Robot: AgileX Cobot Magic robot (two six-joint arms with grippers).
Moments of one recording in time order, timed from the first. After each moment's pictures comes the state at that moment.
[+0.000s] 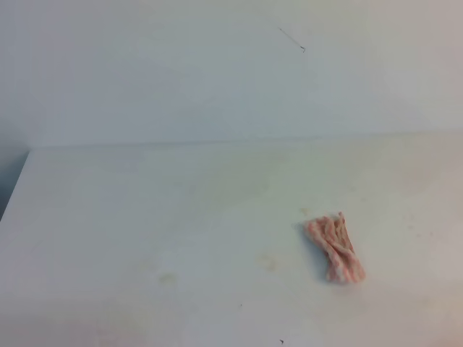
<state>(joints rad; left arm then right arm) -0.03 -0.03 0.04 -0.15 0.31 -0.39 0.09 -0.03 0.01 0.16 0.34 -0.20</state>
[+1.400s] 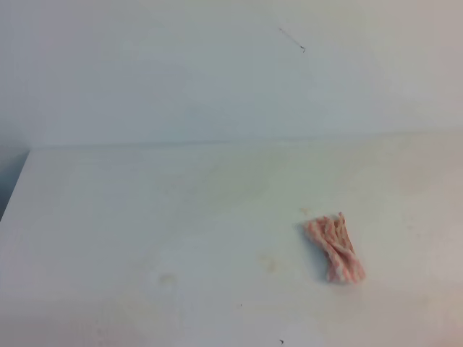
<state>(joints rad) -0.03 -0.03 0.04 -0.15 0.31 -0.39 0.09 -0.03 0.01 0.19 0.35 -0.20</state>
